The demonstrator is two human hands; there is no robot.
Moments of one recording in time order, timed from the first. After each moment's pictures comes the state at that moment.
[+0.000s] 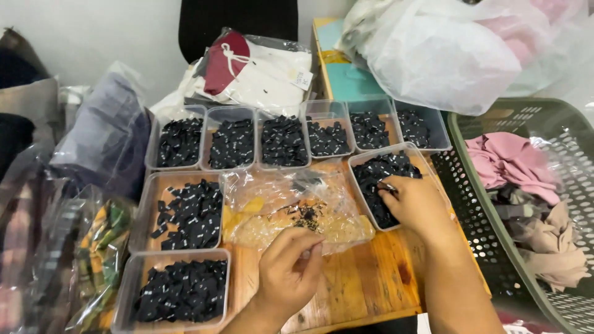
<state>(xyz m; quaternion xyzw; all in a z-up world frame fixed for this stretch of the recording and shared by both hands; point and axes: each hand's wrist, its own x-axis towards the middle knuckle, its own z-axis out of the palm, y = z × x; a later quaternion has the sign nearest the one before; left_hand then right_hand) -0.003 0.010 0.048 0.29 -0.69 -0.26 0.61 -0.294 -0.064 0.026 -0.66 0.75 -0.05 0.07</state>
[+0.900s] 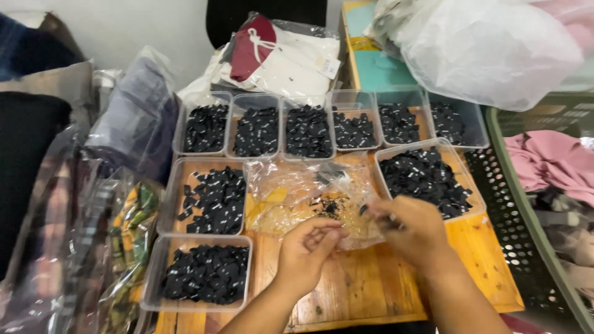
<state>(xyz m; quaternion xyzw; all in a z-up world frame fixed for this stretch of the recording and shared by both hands) 0.002 0.000 0.001 0.38 -0.45 -0.64 0.50 -0.237 -0.026 0.017 -0.81 0.47 -0.34 0.02</state>
